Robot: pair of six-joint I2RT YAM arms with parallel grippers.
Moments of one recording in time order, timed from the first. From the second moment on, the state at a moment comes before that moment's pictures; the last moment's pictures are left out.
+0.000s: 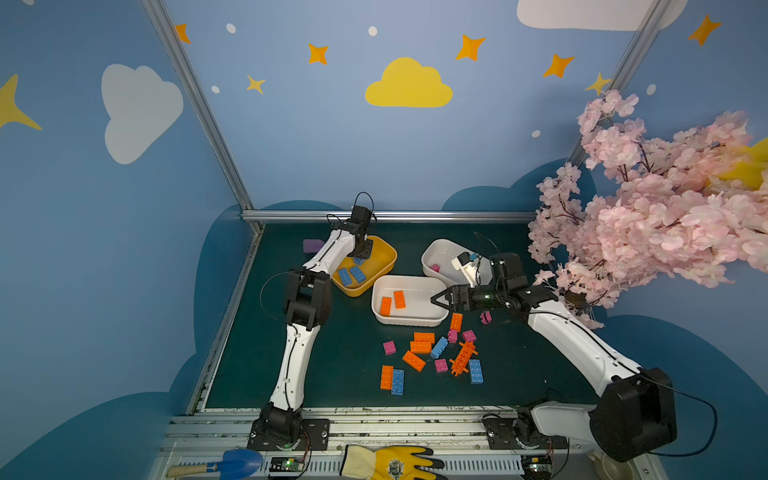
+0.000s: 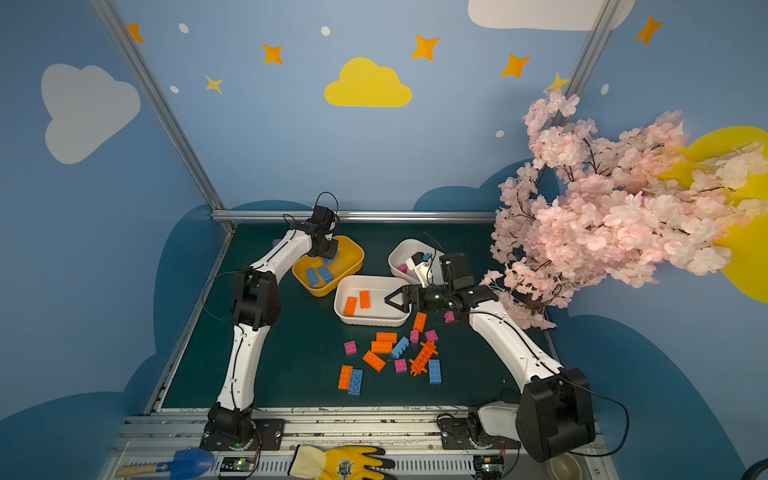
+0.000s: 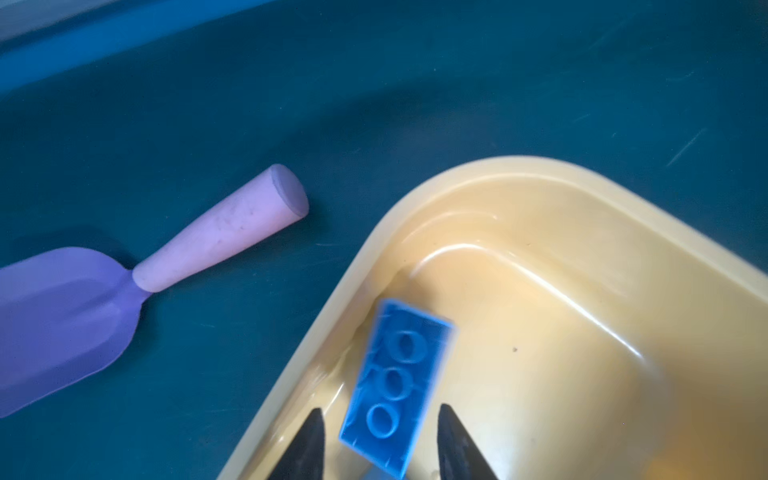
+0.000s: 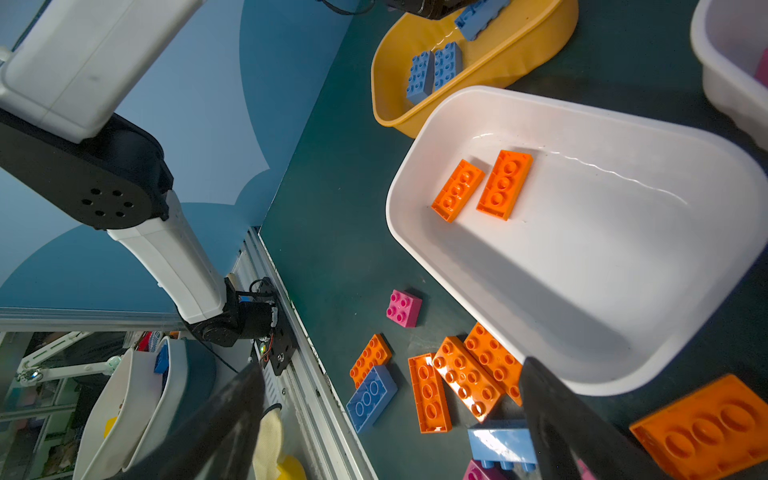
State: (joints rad) left arm -0.28 2.45 2.23 -0.86 -0.15 -0.06; right arm 0.36 1.30 0.98 -0.47 -0.79 0.23
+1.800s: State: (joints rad) left arm -0.88 1.75 1.08 -0.70 -0.16 -0.96; right arm 0.36 1.07 0.80 -0.53 -0.76 0.21
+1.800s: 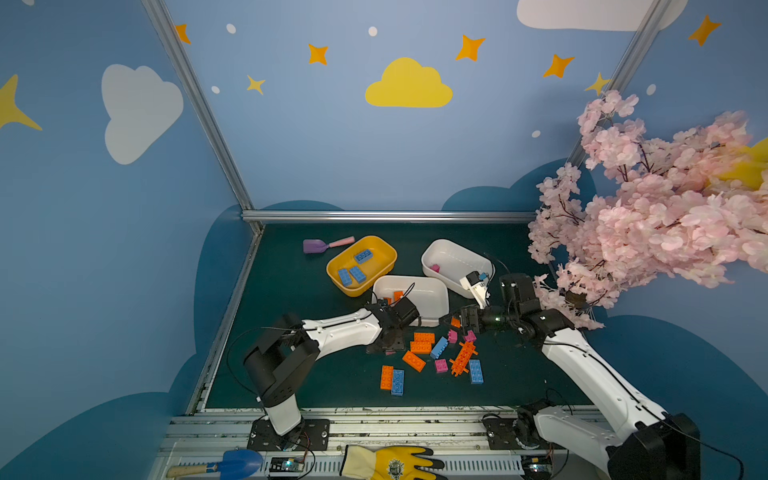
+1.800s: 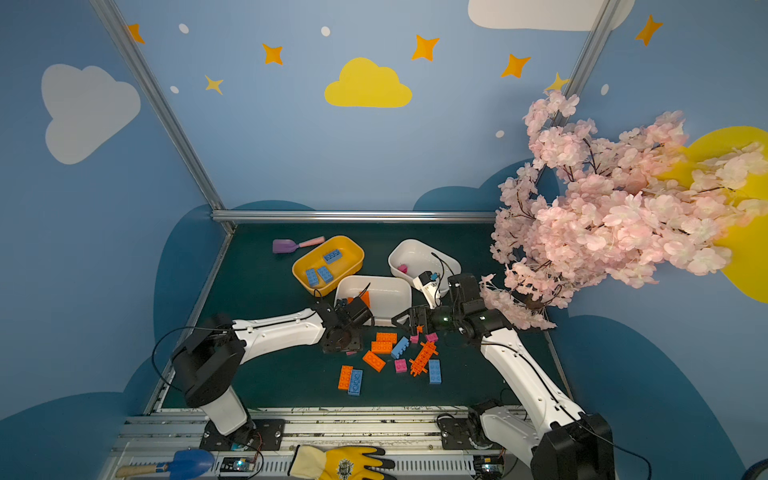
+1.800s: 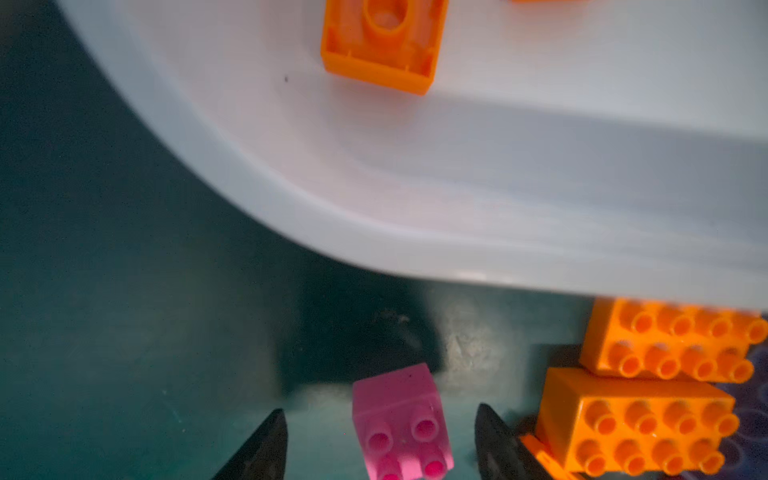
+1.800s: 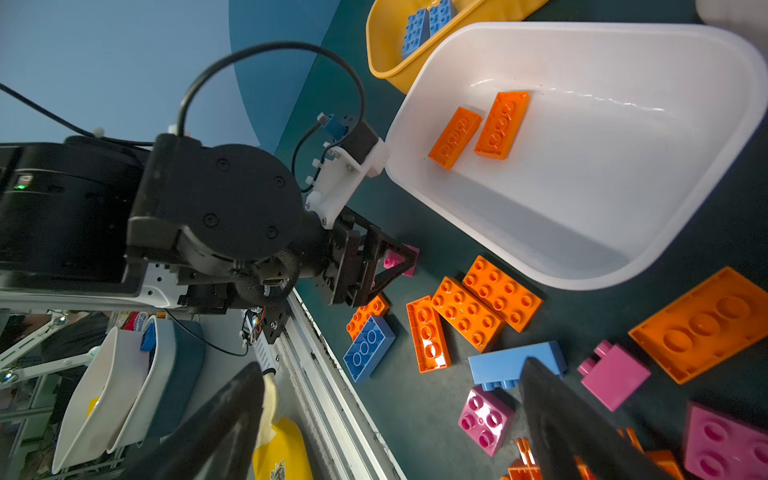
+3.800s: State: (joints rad) left arm -0.64 2.67 2.52 -0.46 0.20 -0.28; right arm 0.14 1.11 0.91 -0.55 -0.73 0.20
